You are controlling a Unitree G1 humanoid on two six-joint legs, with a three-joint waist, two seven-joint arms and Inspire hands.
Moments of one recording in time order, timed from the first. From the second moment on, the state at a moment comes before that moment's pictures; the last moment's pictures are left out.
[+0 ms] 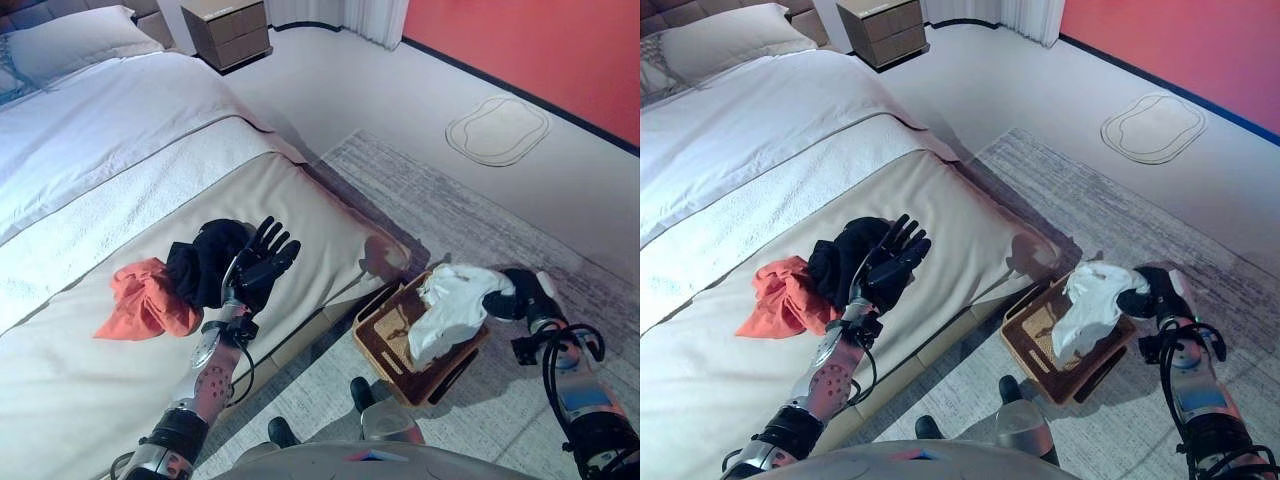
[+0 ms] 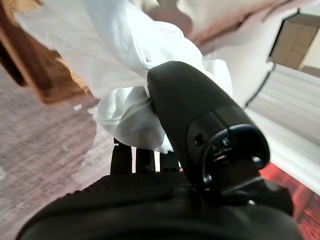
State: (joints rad) left arm -0.03 0.28 -0.27 0.34 -0.97 -0.20 -0.13; right arm 0.03 -0.63 0.05 0.48 0.01 0.06 -0.14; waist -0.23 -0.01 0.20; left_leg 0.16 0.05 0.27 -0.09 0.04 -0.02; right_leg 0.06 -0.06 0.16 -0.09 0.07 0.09
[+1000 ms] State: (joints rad) left arm -0.01 0.24 -0.28 0.38 -0.97 -0.20 -0.12; right arm -0.07 -0.66 0.06 0.37 0.02 0.07 -0.24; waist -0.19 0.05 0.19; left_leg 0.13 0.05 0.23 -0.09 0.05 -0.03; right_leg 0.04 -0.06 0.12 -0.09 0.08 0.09
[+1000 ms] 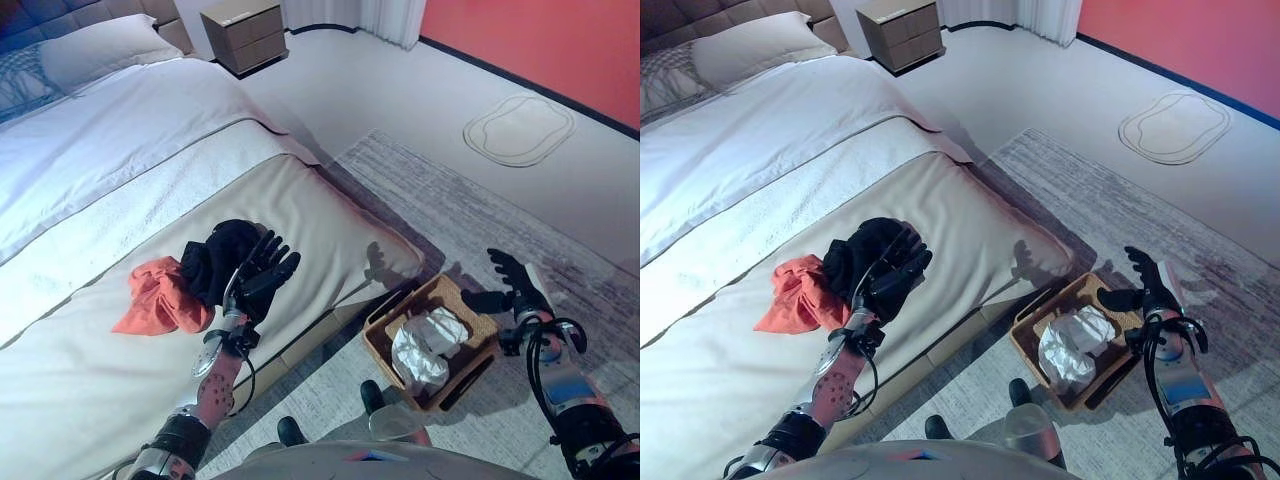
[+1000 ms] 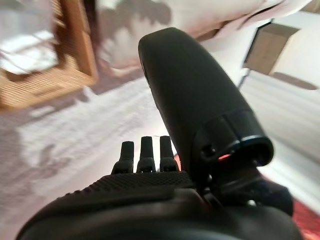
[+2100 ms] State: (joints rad) left arm -0.06 0.42 -0.36 0.41 -0.81 -0.33 -0.24; right arm -1.01 -0.75 0.53 0.76 -0.03 0.22 -0.25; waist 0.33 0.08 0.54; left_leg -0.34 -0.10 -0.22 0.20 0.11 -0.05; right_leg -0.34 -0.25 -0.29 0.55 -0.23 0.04
